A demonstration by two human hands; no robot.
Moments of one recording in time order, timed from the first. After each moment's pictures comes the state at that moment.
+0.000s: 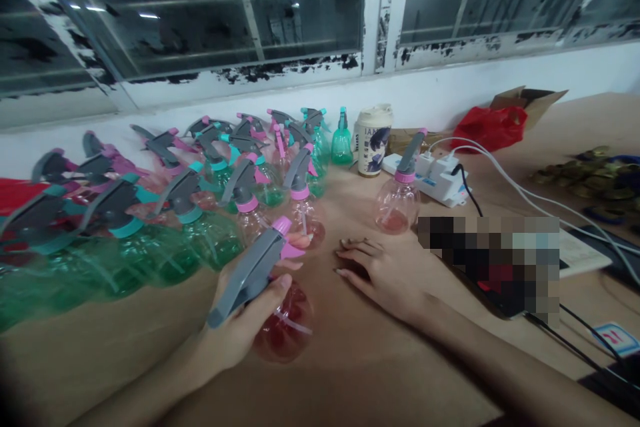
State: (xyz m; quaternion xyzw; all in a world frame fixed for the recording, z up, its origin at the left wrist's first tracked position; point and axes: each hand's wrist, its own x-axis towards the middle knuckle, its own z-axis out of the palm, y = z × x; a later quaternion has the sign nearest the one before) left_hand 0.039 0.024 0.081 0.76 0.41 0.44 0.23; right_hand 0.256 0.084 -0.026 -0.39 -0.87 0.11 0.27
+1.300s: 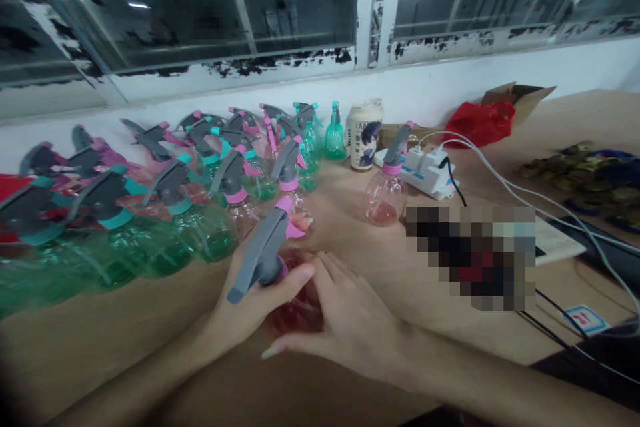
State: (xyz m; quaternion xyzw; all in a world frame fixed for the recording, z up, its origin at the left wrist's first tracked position) left_hand 0.063 0.027 0.073 0.72 0.46 0.42 0.30; right_hand 0.217 0.020 0.031 -0.36 -0.84 0.24 0.32
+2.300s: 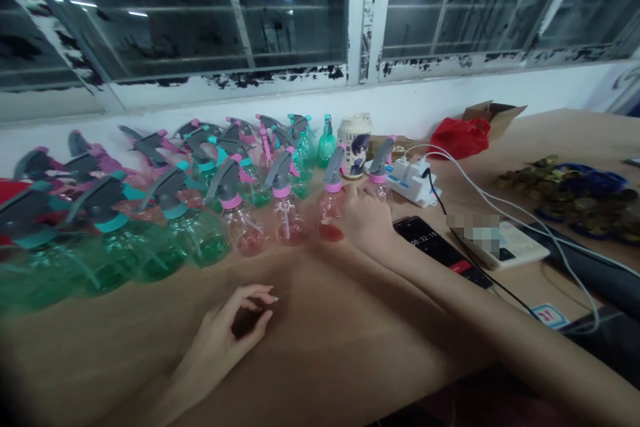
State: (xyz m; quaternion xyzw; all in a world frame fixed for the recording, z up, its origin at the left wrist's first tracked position) left_hand 0.011 -0.005 -0.004 0.76 0.53 0.31 0.20; right_hand 0.252 0.115 0.055 -0.63 -0.74 -0.08 0.22
